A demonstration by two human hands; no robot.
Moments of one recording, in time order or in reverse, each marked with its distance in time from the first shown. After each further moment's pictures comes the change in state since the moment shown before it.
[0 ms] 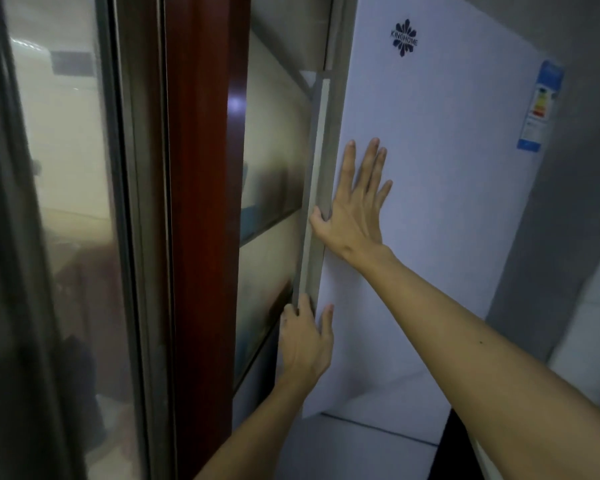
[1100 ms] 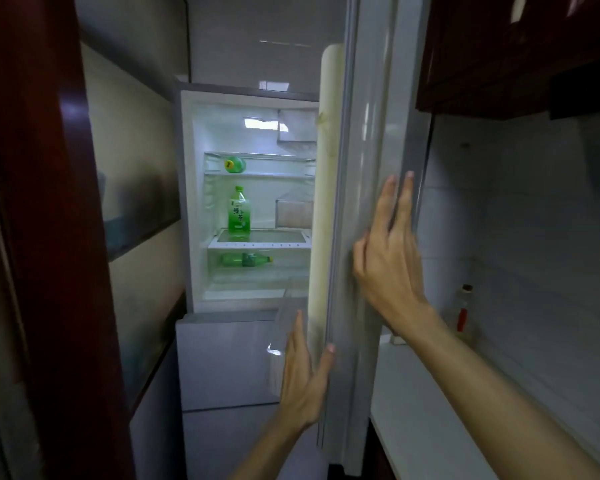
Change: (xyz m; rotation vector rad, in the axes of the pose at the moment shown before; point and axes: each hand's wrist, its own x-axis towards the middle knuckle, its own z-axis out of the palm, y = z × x) left_hand -0.165 0.101 0.046 -0.607 -0.456 0.278; right_hand -0.149 0.091 -0.235 -0.304 0.183 0.125
